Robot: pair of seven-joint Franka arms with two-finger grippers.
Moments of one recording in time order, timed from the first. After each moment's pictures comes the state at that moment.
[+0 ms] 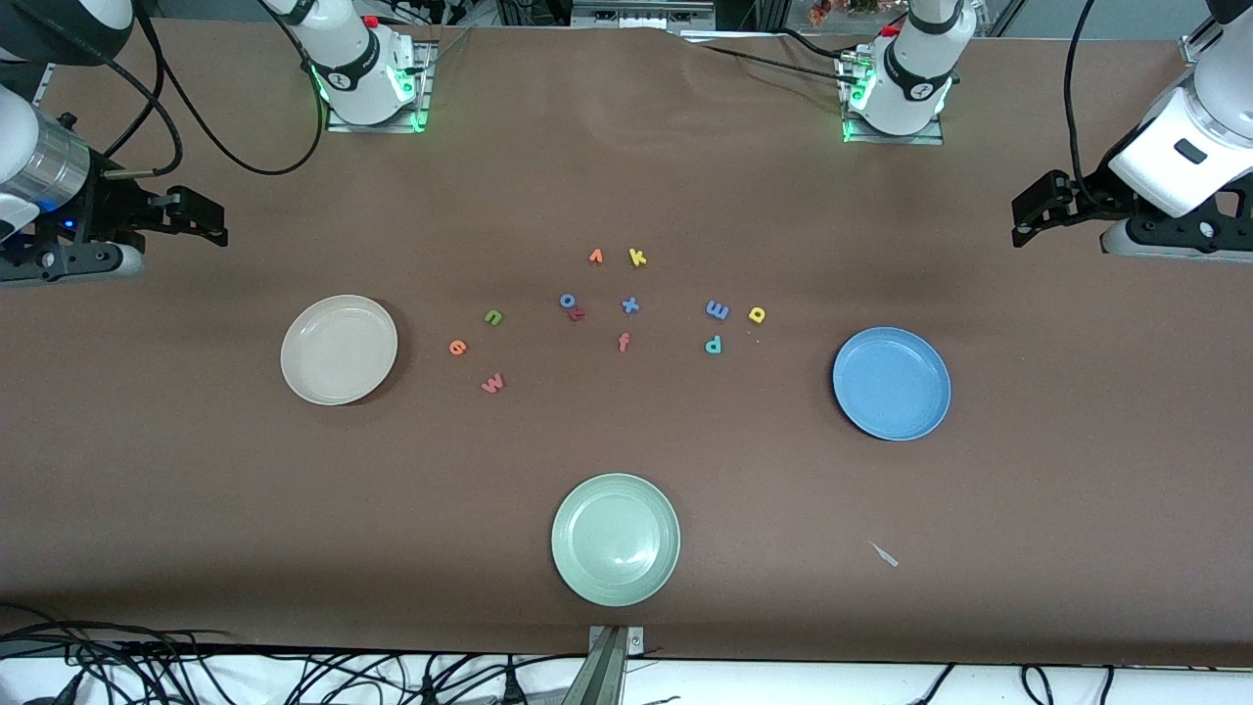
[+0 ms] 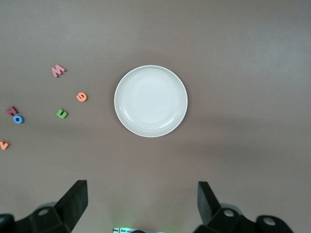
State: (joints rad) left arm -0.03 -0.02 -0.07 -1.63 0.00 1.59 -0.05; right arm 0.10 0.03 -0.04 -1.65 -0.01 1.56 -0.05
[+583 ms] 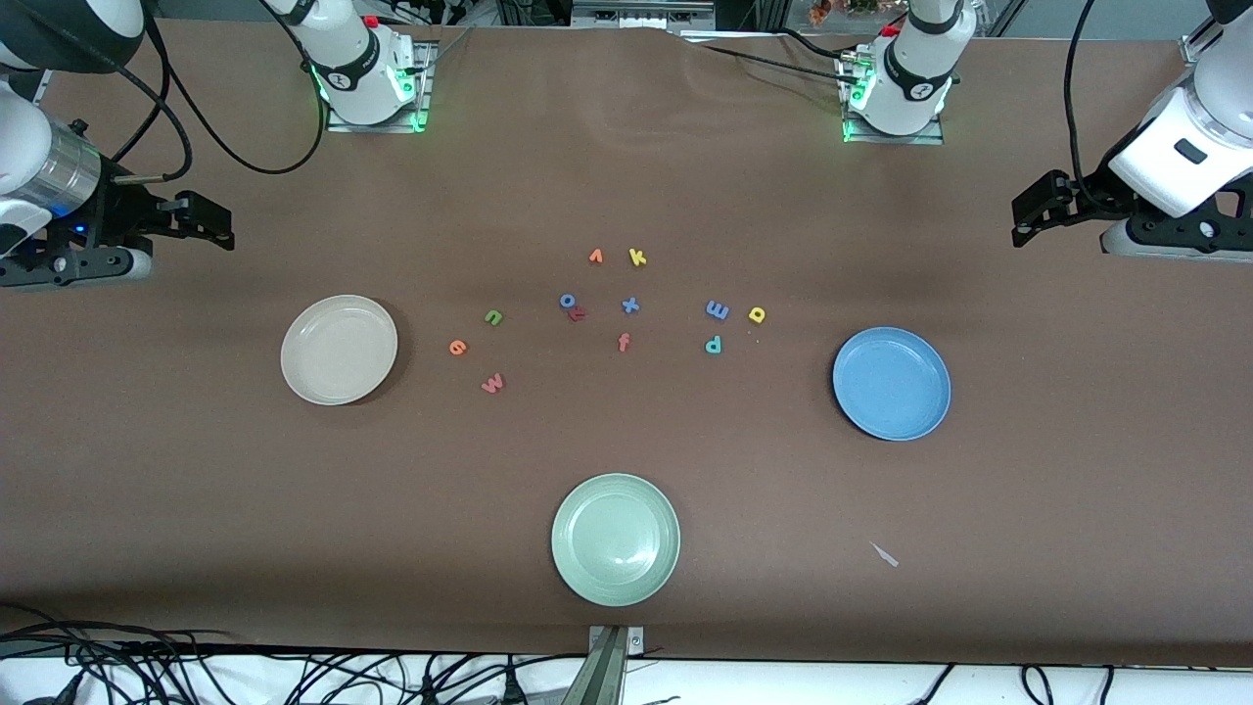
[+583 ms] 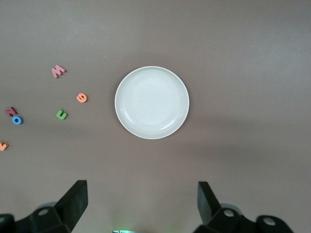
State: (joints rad) left arm -0.03 -0.02 -0.07 -1.63 0.00 1.59 -0.05; right arm 0.10 0.03 -0.03 -1.67 -0.01 1.59 -0.05
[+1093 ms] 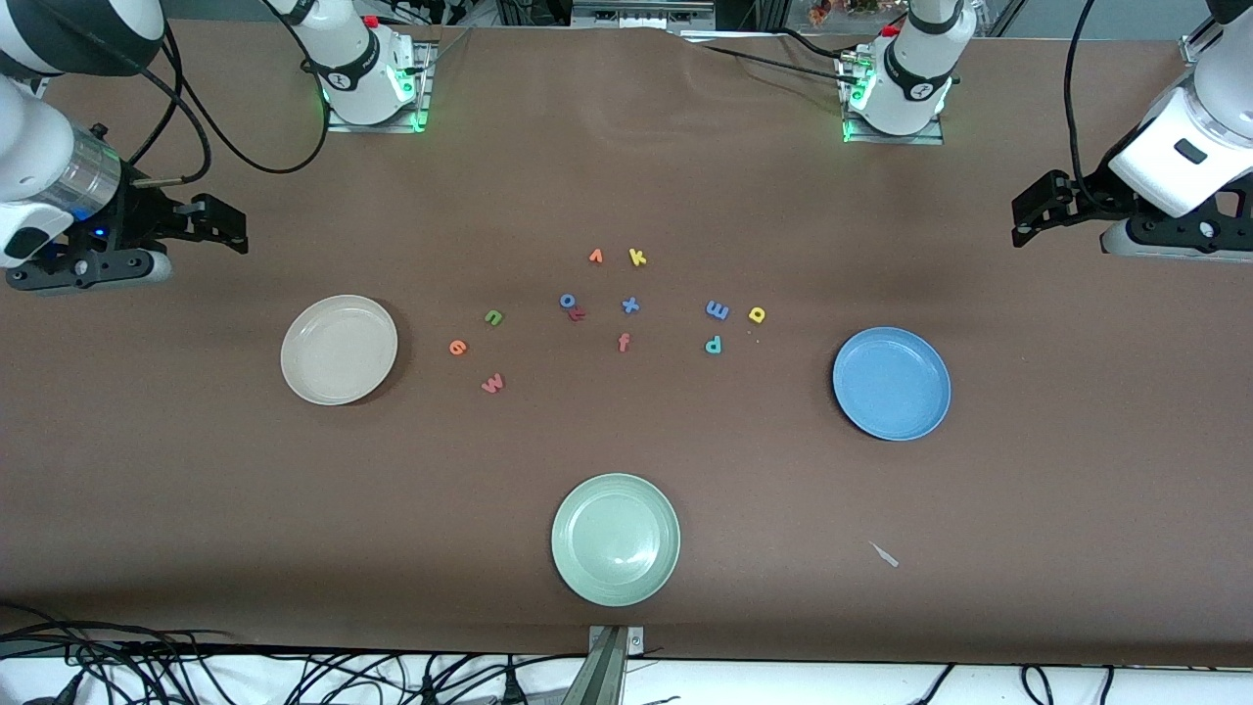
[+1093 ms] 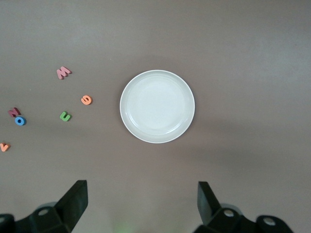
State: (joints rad) left arm -0.03 -0.02 -0.07 -1.63 0.00 1.59 -0.05; right arm 0.10 0.03 -0.01 -1.69 -0.01 1.62 -0.05
